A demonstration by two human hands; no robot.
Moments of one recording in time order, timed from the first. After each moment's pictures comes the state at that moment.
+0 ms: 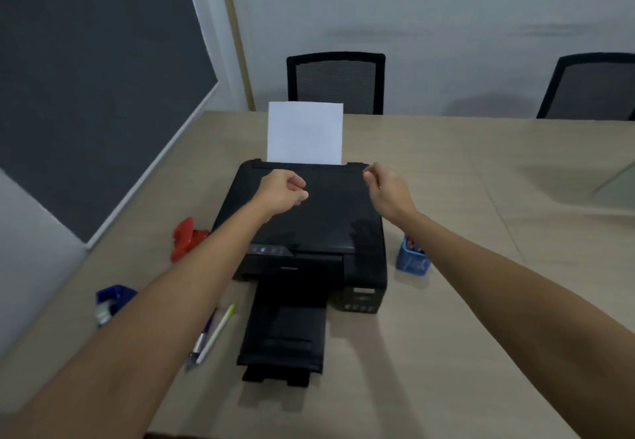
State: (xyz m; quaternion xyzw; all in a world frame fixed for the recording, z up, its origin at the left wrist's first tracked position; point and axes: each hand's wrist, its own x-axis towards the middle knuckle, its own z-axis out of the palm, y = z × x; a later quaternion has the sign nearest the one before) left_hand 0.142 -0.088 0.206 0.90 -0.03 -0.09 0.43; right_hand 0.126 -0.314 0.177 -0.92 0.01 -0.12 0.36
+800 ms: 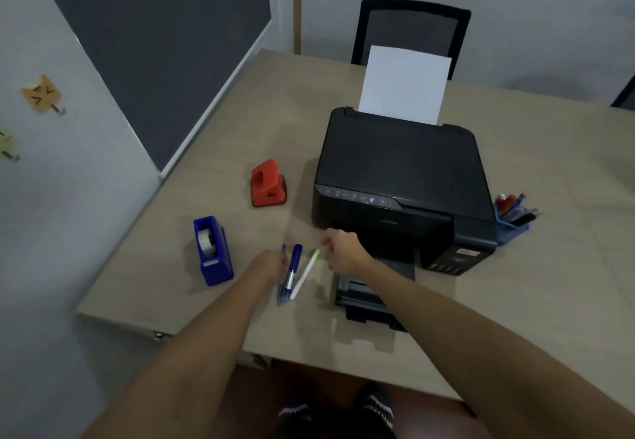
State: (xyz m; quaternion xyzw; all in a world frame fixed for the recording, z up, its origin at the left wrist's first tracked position) left_hand 0.041 0.164 -0.007 0.92 0.05 -0.30 0.23; right_hand 0.035 -0.015 0.064 -0.93 -0.03 0.22 0.29
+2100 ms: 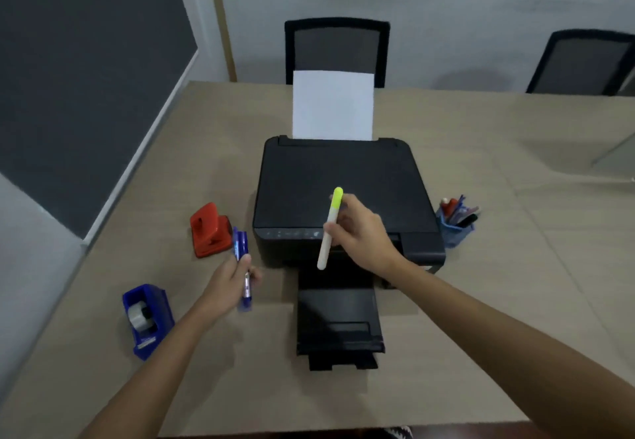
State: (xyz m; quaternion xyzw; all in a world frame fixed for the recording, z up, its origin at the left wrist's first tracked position) left_hand 0.061 0.132 0.072 0.81 0.04 -0.13 0.57; right_hand 0.051 -0.114 0.150 -0.85 -0.02 -0.01 0.52
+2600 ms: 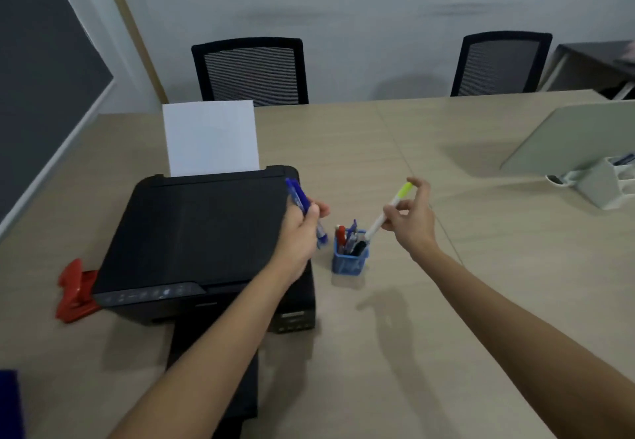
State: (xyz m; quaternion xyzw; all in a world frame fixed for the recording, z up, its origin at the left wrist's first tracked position) left_hand 0.098 -0.256 0.161 0.68 -0.07 -0.09 0.72; right_hand 0.066 -0.449 0.142 -0.78 0.26 -0.20 0.53
